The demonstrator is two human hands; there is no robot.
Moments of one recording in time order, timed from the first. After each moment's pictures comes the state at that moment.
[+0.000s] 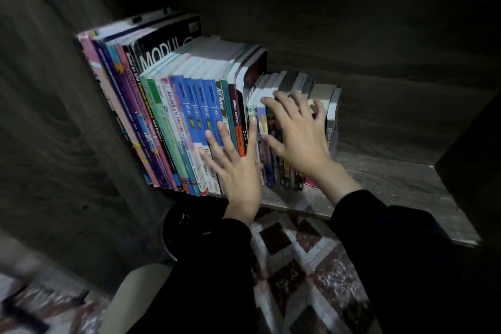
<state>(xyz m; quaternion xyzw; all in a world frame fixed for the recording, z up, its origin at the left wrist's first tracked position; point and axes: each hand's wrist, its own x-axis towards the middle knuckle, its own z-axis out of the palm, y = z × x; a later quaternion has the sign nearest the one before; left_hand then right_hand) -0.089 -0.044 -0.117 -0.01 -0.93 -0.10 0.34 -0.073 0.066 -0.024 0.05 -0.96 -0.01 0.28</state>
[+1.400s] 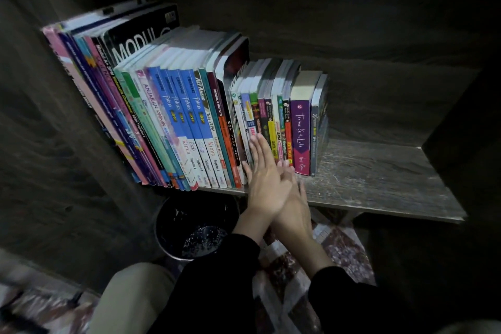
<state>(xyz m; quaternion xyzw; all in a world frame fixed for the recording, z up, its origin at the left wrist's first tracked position) -0.036 -0.015 -0.092 -0.19 -0.88 -0.43 -0.06 0.000 0.045 -0.155 -0.11 -0.97 0.20 0.10</state>
